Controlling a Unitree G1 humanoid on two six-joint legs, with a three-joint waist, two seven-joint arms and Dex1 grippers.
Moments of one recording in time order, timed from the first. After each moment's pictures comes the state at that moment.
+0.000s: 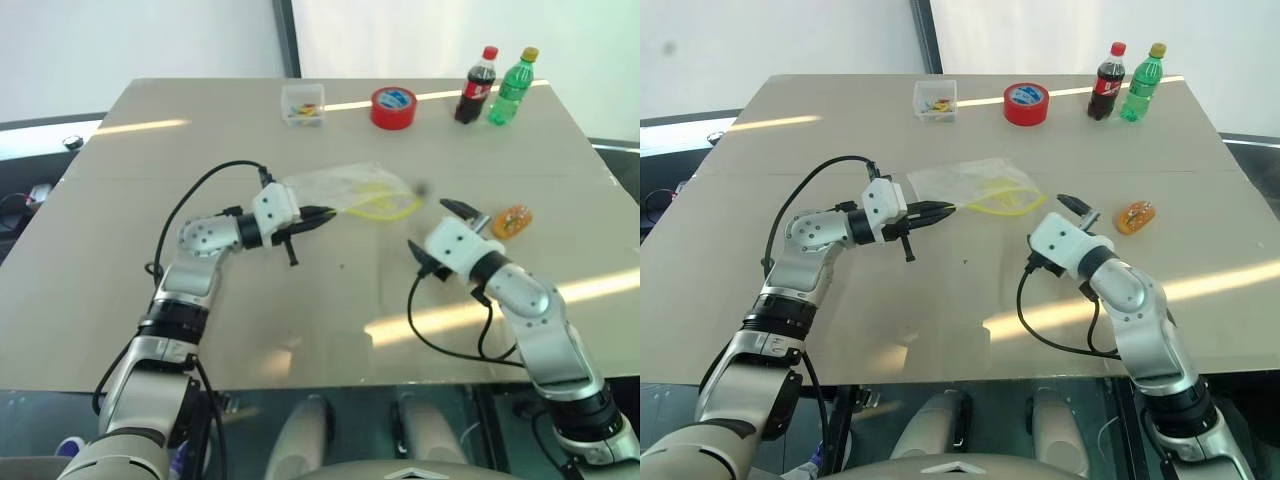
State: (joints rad) left arm -0.63 0.53 -0.10 0.41 -0.19 -0.24 -1.05; right arm -0.16 -0.35 0.10 -0.56 -0.30 0.66 0.50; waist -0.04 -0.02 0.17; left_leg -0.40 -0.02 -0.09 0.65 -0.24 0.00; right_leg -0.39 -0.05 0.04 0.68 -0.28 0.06
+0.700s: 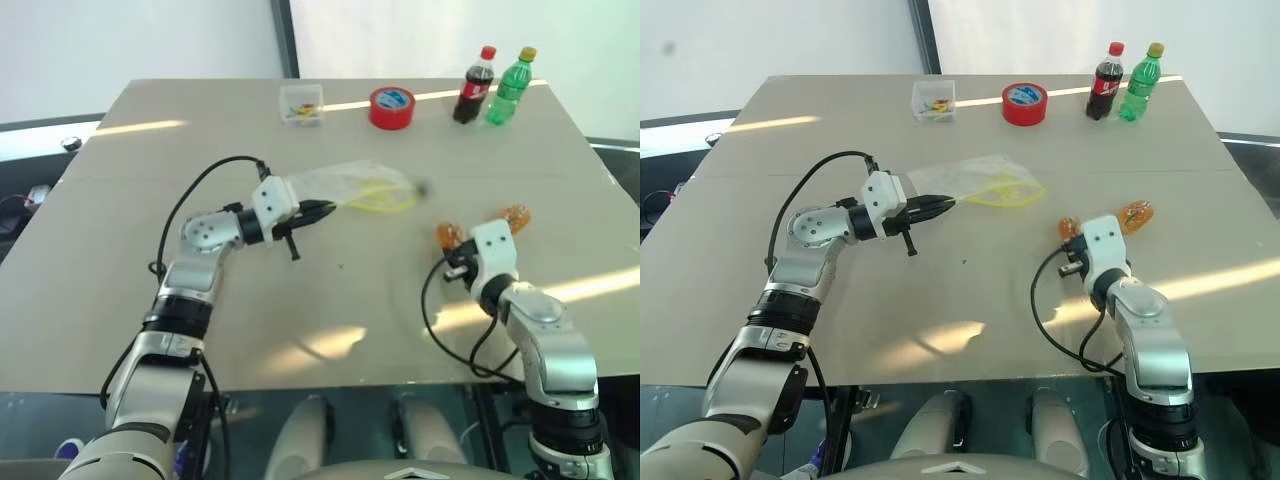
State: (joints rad) left arm -0.65 0.52 -0.09 0.43 -0.20 -0.23 -1.05; right arm -0.21 -0.17 -0.05 -0.51 0.01 0.84 0.41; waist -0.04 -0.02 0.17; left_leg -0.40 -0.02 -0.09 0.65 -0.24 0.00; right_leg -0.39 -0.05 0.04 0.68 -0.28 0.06
